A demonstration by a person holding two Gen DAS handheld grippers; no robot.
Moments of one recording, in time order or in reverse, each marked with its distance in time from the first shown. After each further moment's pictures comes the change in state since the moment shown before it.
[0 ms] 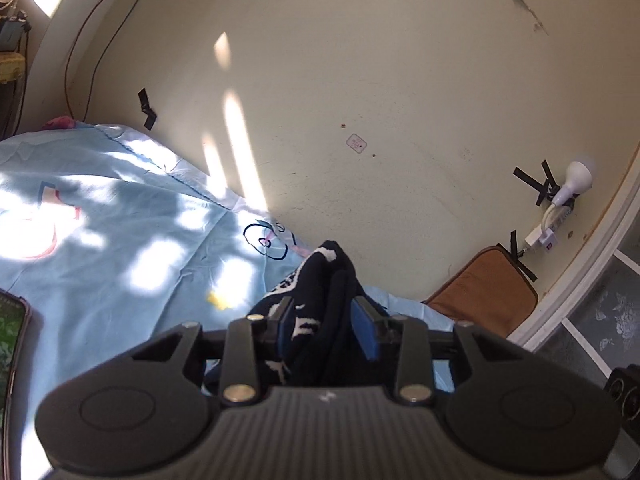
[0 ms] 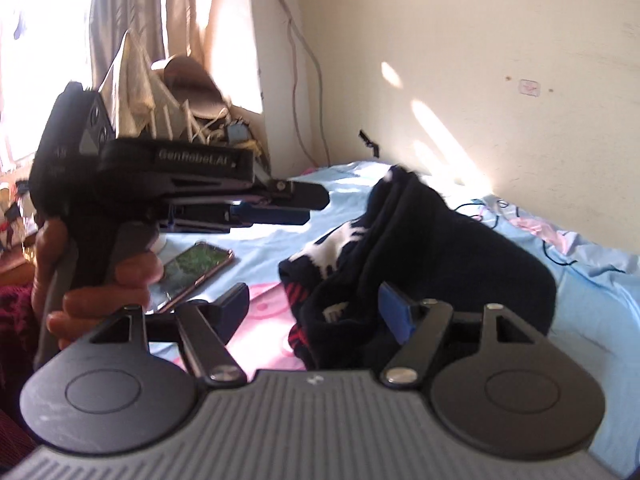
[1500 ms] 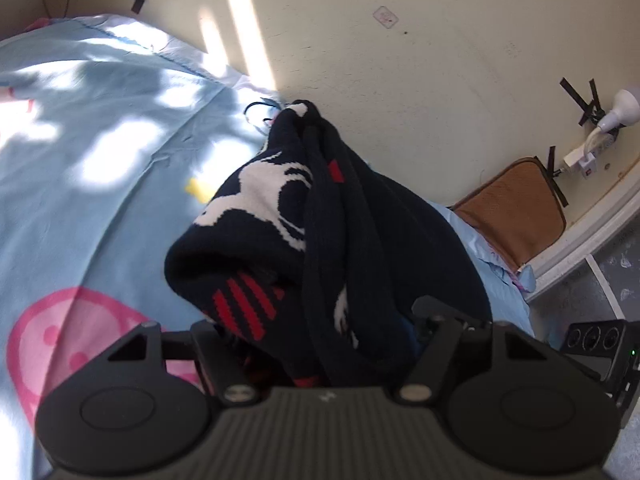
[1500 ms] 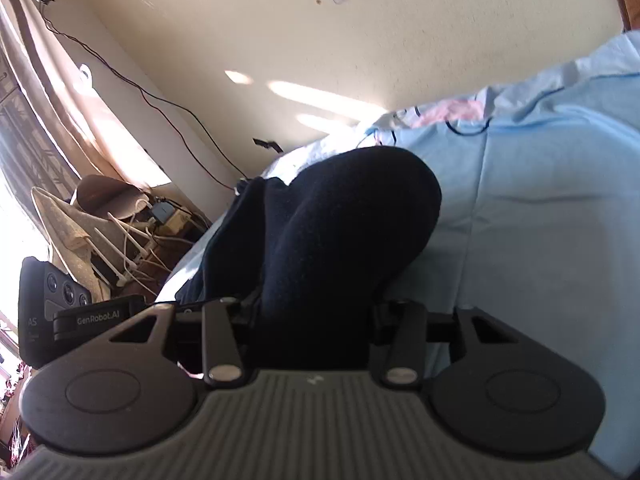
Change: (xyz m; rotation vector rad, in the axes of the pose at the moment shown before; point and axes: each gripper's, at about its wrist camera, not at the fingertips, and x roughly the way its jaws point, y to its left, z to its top) left arm 0.074 0.001 -0.019 -0.041 0.328 0.012; right arm 0.034 -0.118 -0.043 0.542 -0.026 0.013
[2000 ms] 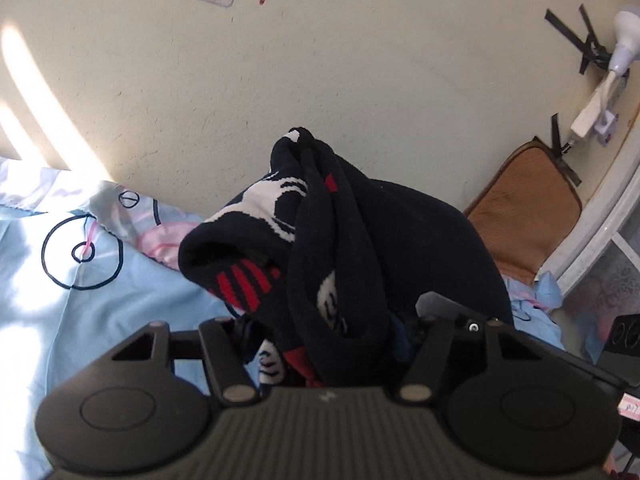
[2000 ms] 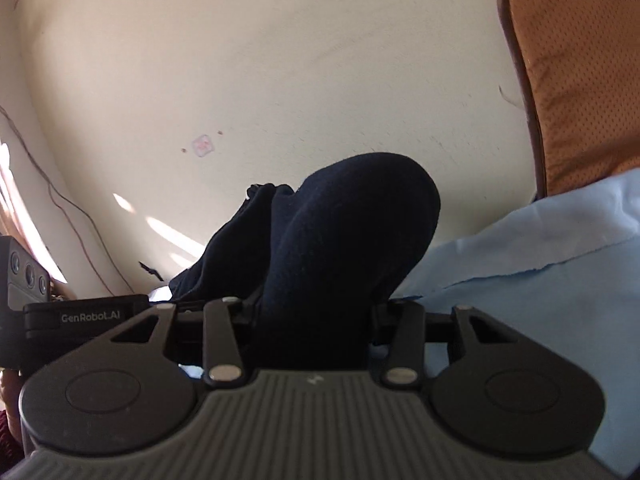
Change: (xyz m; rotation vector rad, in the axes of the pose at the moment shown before) left arm 0.194 -0.095 0.088 0.250 -0.022 0.029; right arm 0.001 -0.130 0.116 -0.060 -0.256 -0.239
